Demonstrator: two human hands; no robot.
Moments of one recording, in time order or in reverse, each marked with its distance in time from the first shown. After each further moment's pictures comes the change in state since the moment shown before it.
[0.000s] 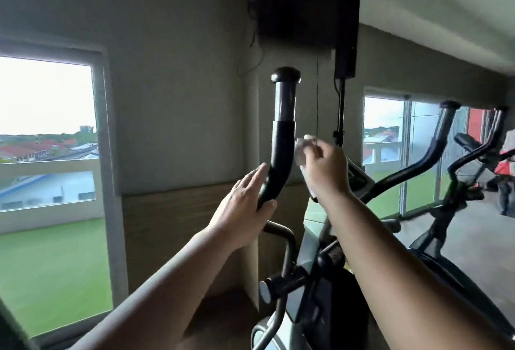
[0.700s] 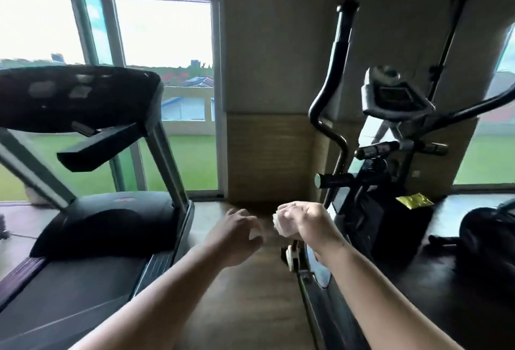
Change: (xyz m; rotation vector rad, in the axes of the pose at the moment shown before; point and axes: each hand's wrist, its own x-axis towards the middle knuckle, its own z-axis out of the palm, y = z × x) left_hand -0.406 0.145 -0.047 0.306 -0.378 -0.523; right_hand -0.372 -0.057 -0.171 0.493 -0.919 0.592
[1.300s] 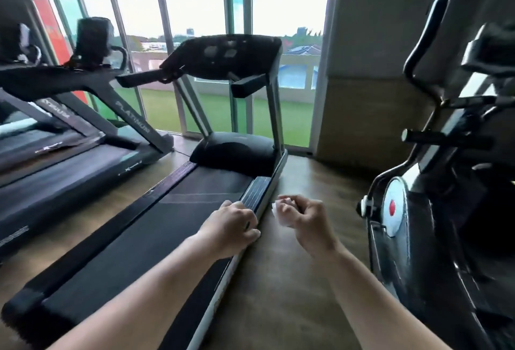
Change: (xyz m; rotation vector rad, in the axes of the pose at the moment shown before) left_hand -0.486 0.099 -0.020 0.104 -0.012 -0.446; right_hand -0.417 0.005 0.091 0.067 -0.357 -0.103
